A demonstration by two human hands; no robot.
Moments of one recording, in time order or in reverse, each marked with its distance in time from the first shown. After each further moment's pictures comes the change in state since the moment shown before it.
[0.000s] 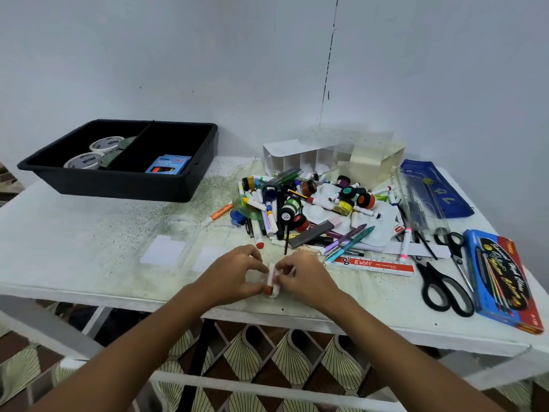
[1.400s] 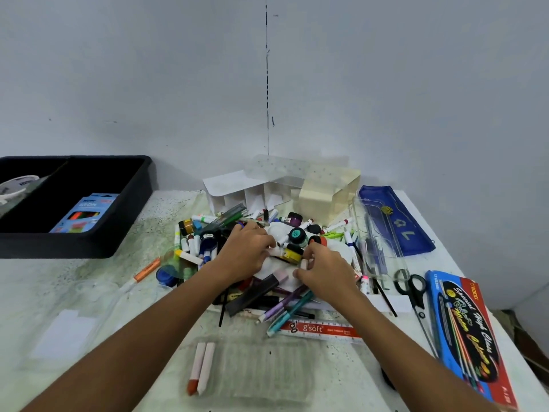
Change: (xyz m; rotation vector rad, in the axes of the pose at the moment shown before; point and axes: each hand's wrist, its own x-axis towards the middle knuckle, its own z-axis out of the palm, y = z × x) left_hand 0.211 0.046 0.011 0.308 0.178 0.213; right_hand 0.066 0.106 -0.120 -0.143 0.164 0.342
